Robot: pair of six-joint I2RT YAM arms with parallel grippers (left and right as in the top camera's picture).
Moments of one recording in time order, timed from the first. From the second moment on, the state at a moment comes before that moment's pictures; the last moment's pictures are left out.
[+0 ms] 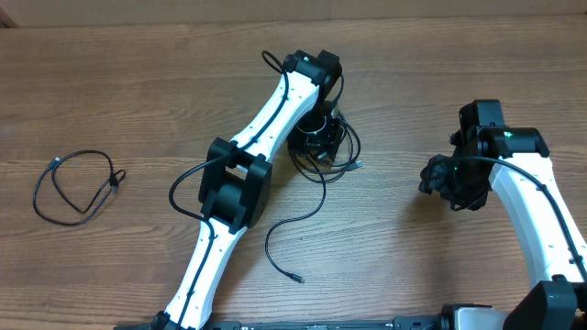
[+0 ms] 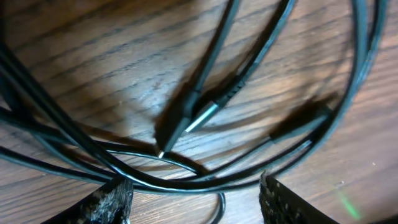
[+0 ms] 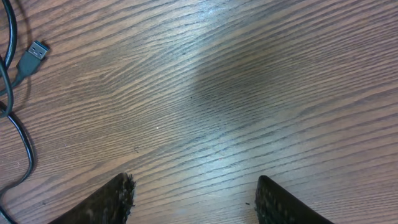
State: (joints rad) left arm -0.53 2.56 2.35 -1.48 0.28 -0.27; right arm -0.02 1.48 1.13 -1.16 -0.09 0.33
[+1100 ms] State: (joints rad) left arm -0.61 2.56 2.34 -1.46 0.07 -0.44; right arm -0.02 1.48 1.13 -1.16 -0.09 0.33
